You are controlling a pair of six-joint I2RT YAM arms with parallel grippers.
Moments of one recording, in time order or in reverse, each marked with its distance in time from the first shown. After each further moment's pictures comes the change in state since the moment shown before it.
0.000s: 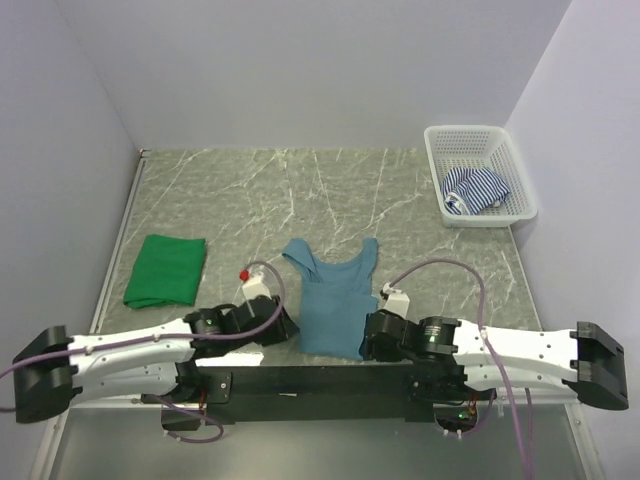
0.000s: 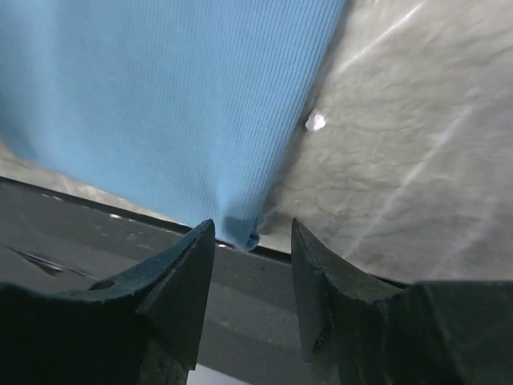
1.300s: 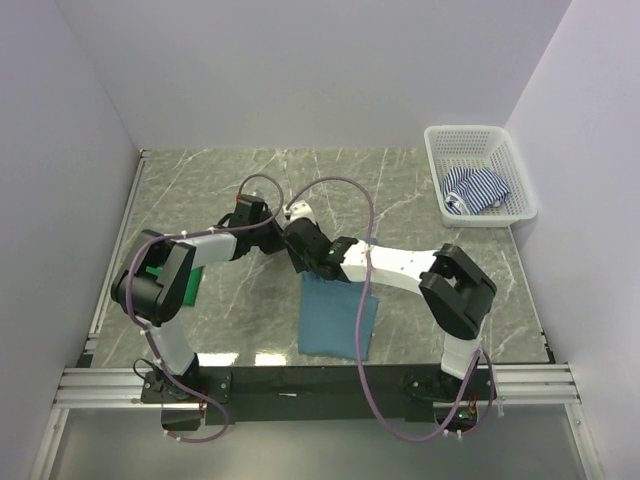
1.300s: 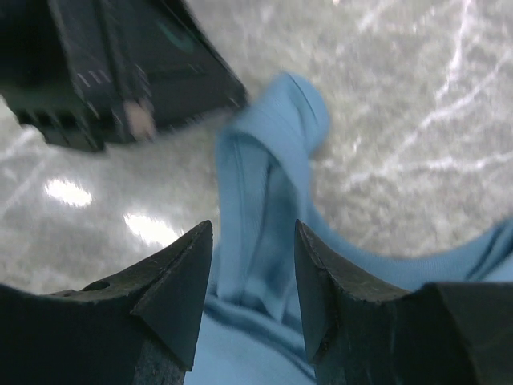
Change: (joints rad) left arm 0.773 0.793 0.515 0.342 0.438 0.297; right arm -0.304 0.896 0.823 0.335 0.135 -0.882
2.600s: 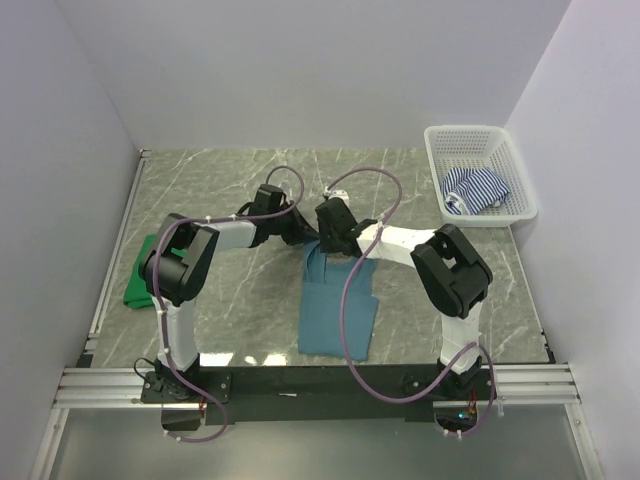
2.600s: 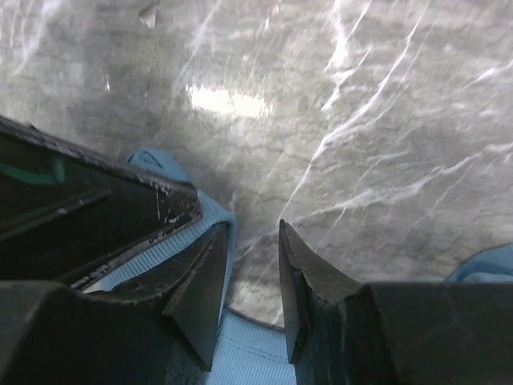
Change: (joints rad) left arm -0.052 0.205 0.213 0.052 0.211 -0.061; right arm -0.253 0.120 -0.014 0.097 -0.151 0.130
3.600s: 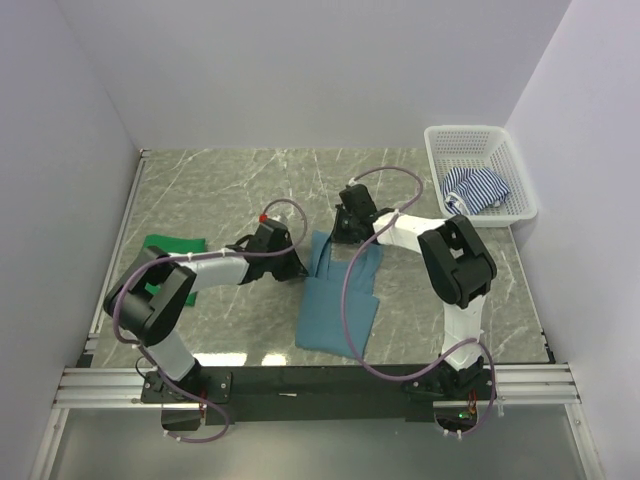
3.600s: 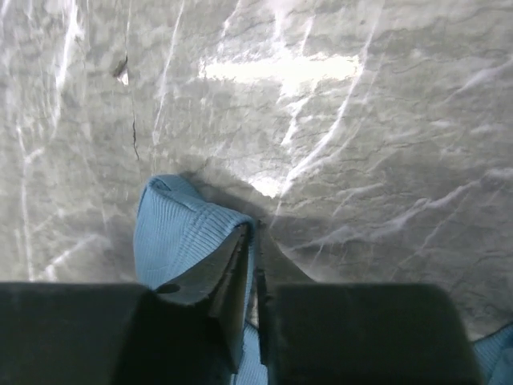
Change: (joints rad) left arm -0.144 -0.312 -0.325 -0.116 -0.280 0.103; right arm -0.168 0.042 0.018 0.021 -0.285 0.176
